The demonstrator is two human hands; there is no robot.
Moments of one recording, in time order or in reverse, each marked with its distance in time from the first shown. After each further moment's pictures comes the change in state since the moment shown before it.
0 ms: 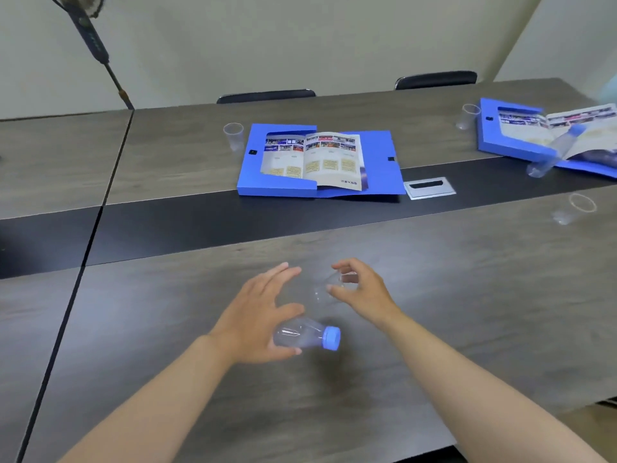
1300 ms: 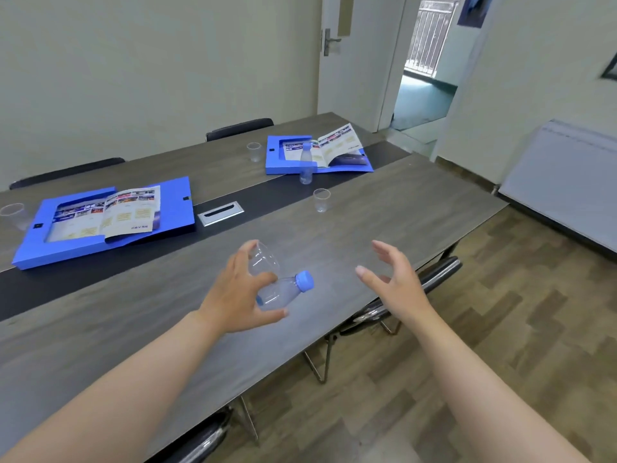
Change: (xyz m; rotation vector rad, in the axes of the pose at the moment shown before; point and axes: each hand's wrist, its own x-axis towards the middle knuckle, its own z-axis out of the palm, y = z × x) left_hand 0.241 0.408 0.042 -0.115 0.049 0.101; right_hand -0.318 0.154 -0.449 0.100 0.577 -0.001
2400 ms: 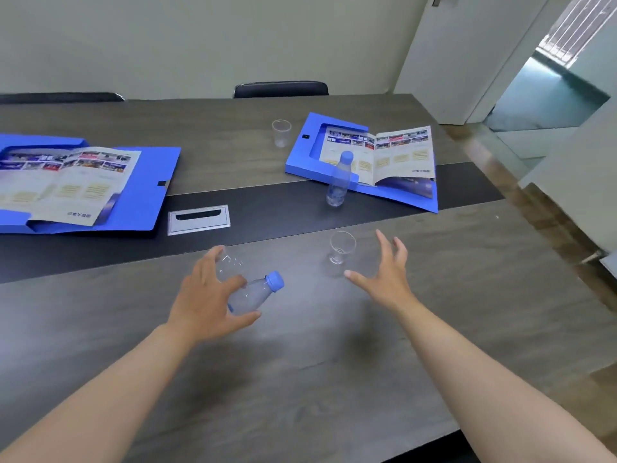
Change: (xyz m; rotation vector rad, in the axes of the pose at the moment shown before) left_hand 0.245 -0.137 0.121 0.086 0.018 -0.485; right_hand 0.444 0.133 0.055 -0.351 -0.324 0.064
